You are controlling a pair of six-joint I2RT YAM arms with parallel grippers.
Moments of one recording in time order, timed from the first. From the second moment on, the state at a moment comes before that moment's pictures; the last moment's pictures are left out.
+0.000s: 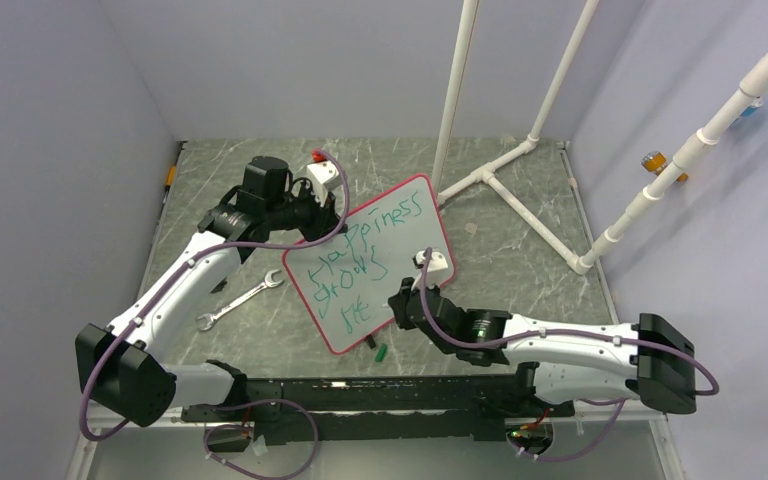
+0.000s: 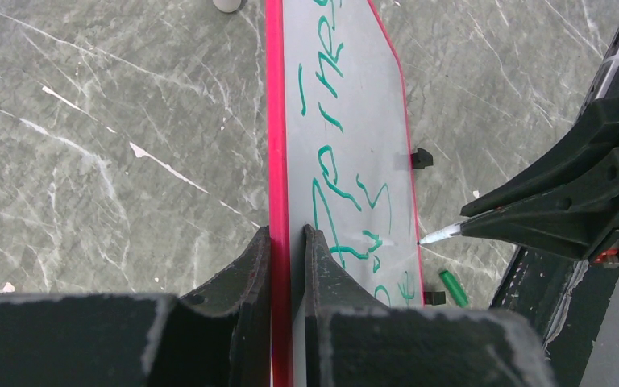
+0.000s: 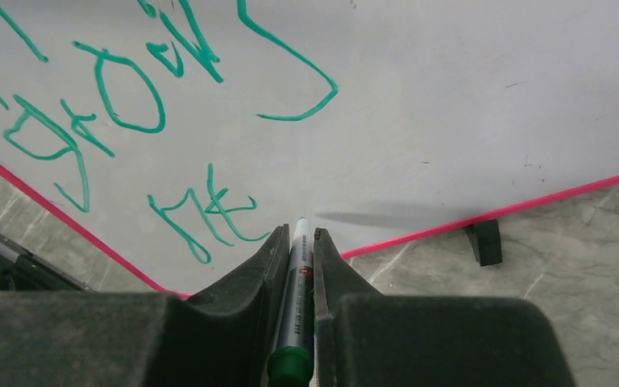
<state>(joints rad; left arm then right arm) -0.43 1.27 1.17 -0.46 0.54 0.18 1.23 1.11 0.59 -0.05 0.61 0.75</state>
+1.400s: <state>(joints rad) -0.43 1.27 1.17 -0.46 0.54 0.18 1.18 1.12 0.59 0.13 0.54 0.62</state>
